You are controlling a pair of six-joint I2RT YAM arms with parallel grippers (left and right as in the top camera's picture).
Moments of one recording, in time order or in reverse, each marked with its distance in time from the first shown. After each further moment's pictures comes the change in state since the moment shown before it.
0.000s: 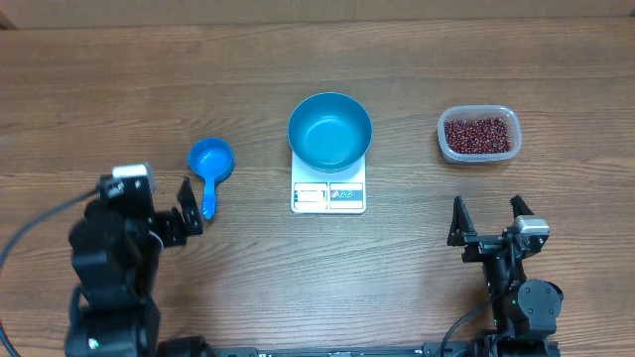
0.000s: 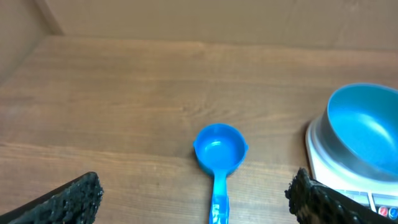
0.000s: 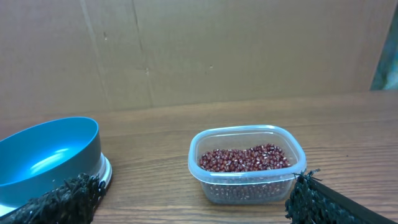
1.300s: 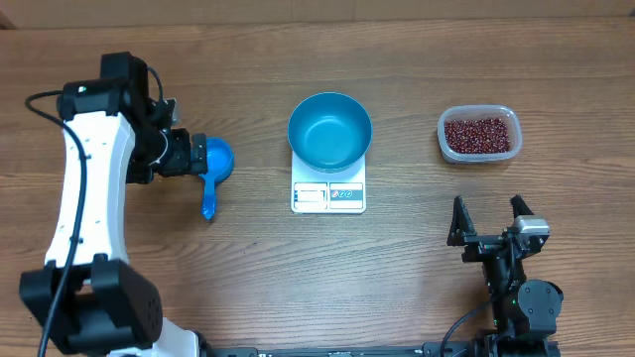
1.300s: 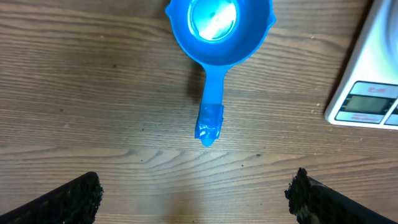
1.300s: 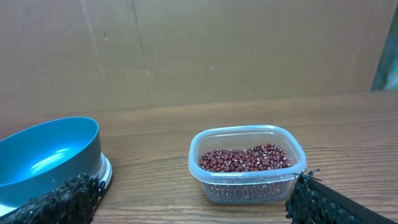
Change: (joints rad) left arm 0.000 1.084 0.801 -0.769 0.069 -0.002; right arm 0.000 0.000 0.000 0.000 -0.001 0.000
